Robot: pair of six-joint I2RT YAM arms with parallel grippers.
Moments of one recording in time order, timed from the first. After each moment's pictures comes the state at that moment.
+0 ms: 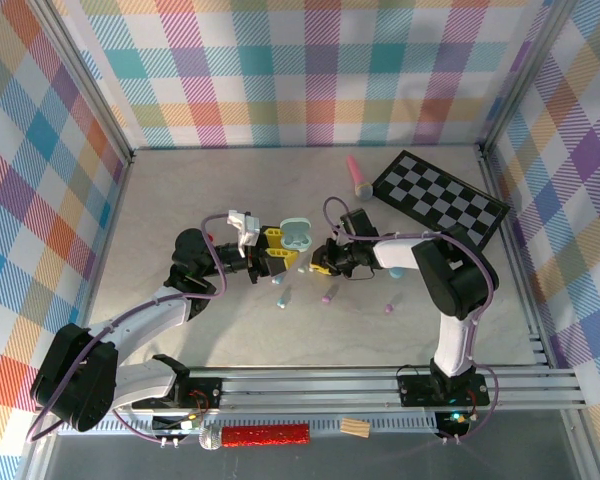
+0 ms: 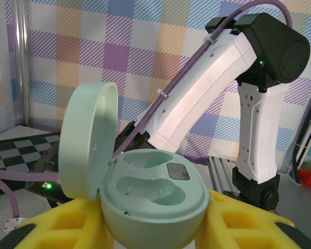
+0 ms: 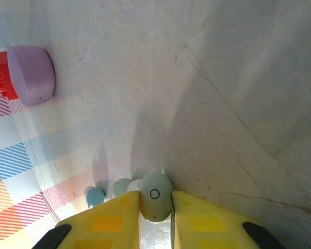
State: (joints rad) left arm -0.47 1.18 0.54 0.83 0.93 -0.29; right arm 0.53 1.90 0.96 0.01 -0.57 0.90
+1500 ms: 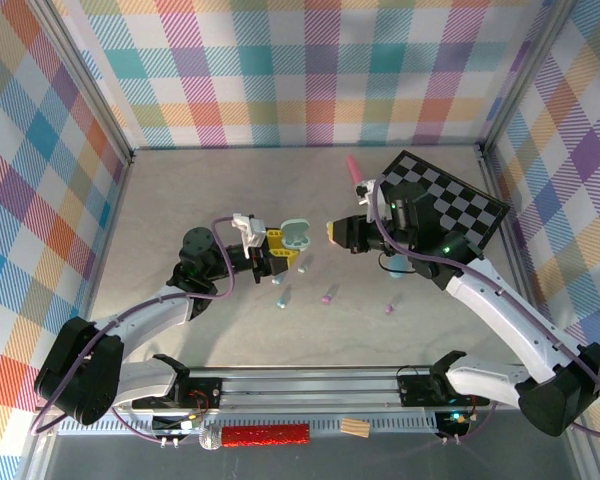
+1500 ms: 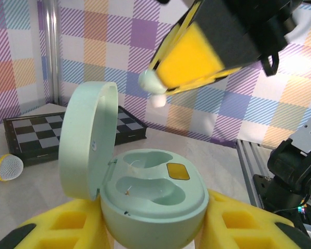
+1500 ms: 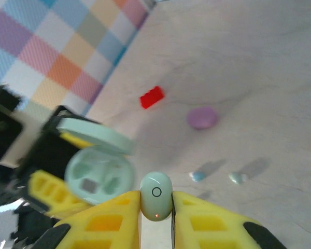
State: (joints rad) left arm -0.47 1.22 0.53 0.74 0.85 -0.15; right arm 0.62 1.13 1.12 -0.47 -0.39 0.45
